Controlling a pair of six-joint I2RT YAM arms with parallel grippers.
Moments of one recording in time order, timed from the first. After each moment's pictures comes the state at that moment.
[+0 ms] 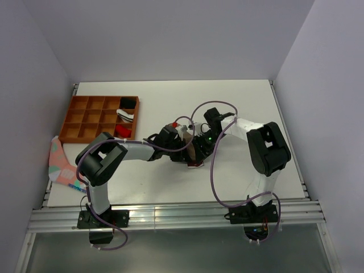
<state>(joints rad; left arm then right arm) -0.77 1.87 0.93 0.17 0.38 -0.70 0.41 1.83 1.14 -0.74 -0.62 -0.25</state>
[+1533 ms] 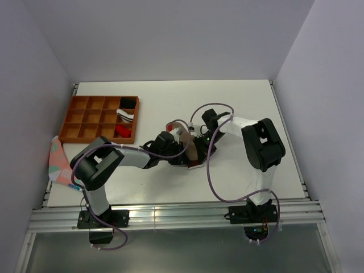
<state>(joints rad) -0.79 1.82 0.81 0.34 0.31 -0.75 0.41 1.90 1.17 -0.78 -0.58 -0.20</state>
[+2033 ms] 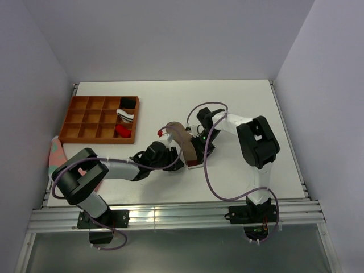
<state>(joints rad) -0.83 1.62 0.58 0.43 0.09 -0.72 0.45 1.97 1.27 -0.89 -0.52 -0.17</state>
